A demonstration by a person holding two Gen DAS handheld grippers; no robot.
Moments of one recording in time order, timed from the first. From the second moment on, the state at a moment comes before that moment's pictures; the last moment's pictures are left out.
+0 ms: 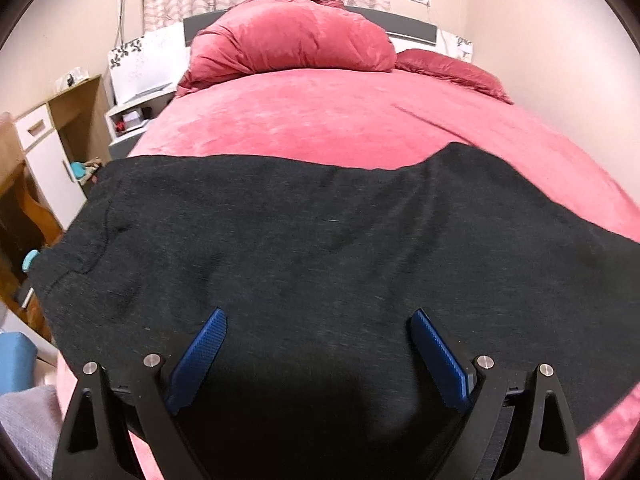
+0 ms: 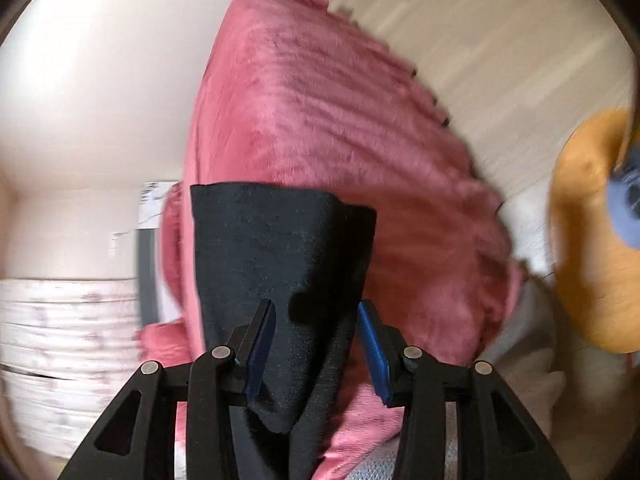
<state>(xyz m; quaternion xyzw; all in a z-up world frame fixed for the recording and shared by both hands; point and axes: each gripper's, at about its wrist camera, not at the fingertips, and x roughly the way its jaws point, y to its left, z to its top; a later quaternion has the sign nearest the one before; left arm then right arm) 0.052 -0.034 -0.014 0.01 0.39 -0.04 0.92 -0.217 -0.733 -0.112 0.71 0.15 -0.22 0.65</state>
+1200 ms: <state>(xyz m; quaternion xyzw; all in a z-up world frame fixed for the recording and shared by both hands) 0.058 -0.040 -0.022 0.04 0.40 -0.05 0.91 -0.209 -0.764 -0.091 0.65 0.22 -0.22 0.69</state>
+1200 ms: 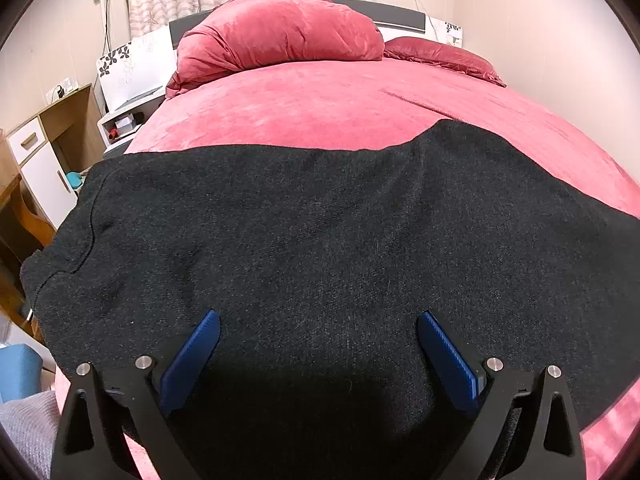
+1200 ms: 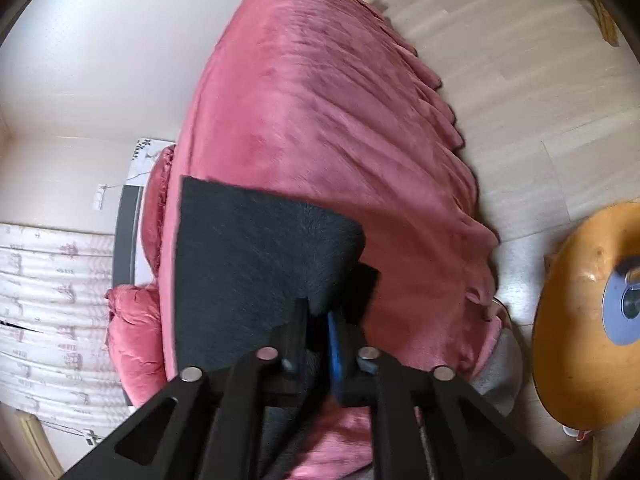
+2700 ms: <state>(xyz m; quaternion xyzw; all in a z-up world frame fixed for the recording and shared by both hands) 0.053 -0.004 0.006 -0.11 0.38 -0.07 0.92 -0.025 -0.514 0.140 0.22 0.29 -0.02 0.93</state>
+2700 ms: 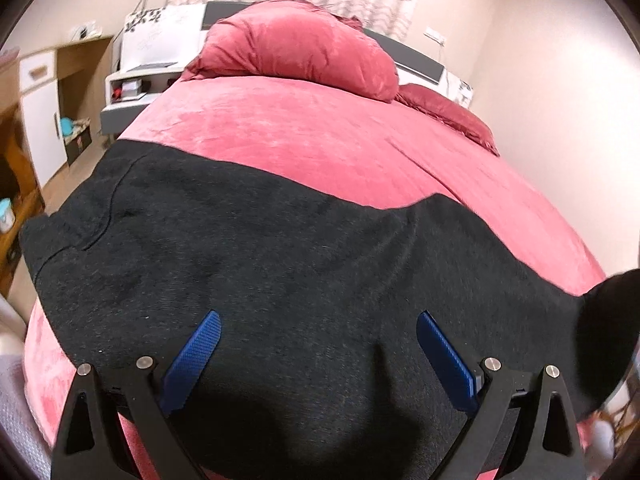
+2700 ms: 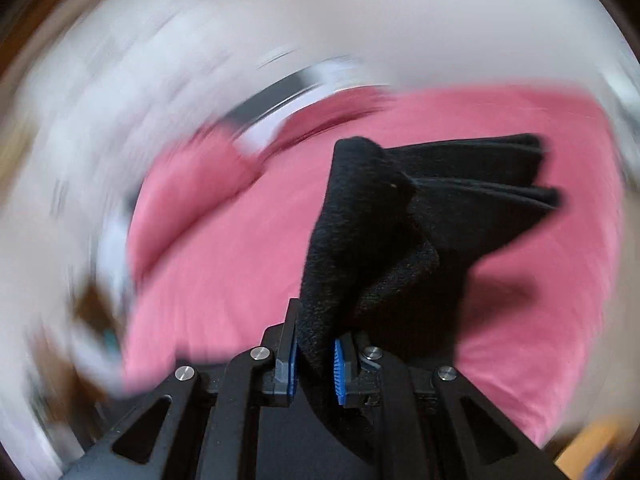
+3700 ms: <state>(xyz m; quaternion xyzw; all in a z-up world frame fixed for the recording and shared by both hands) 0.035 -0.048 0.011 -0.06 0.39 -0.14 0.91 -0.004 -0.387 0.041 0.25 0.37 0.13 0.88</state>
